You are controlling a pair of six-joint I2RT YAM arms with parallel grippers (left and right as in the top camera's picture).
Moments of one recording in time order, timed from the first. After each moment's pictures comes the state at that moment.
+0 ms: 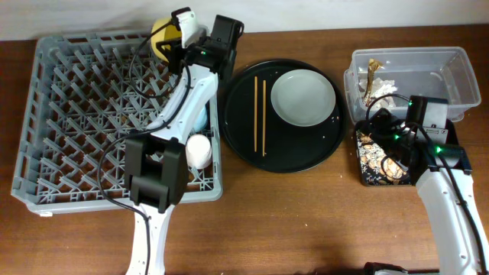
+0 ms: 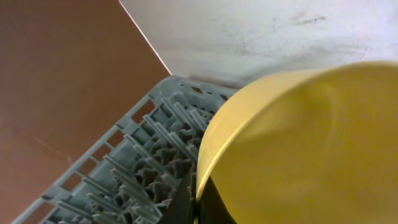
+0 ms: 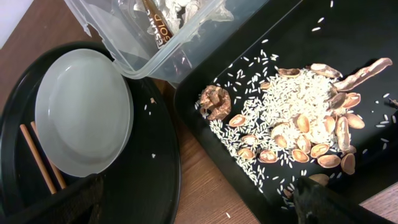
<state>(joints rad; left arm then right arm) -0.37 2.35 2.13 -0.66 -1.27 -0.39 -0.17 1.29 1.00 -0.69 -0.02 0.63</state>
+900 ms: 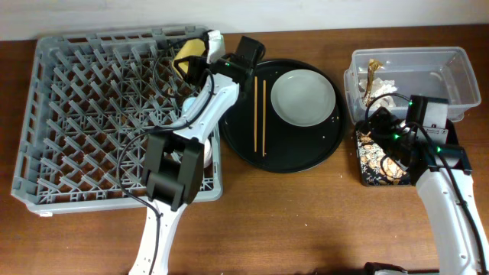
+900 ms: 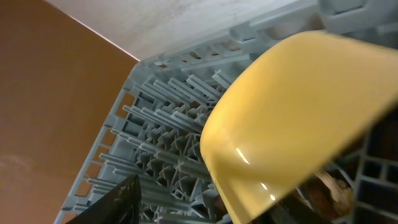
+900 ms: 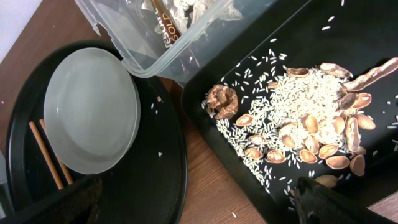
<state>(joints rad) -0.46 2.43 2.12 -0.81 -1.22 -0.27 -0.17 1.29 1.00 -0.68 -0.05 0.63</state>
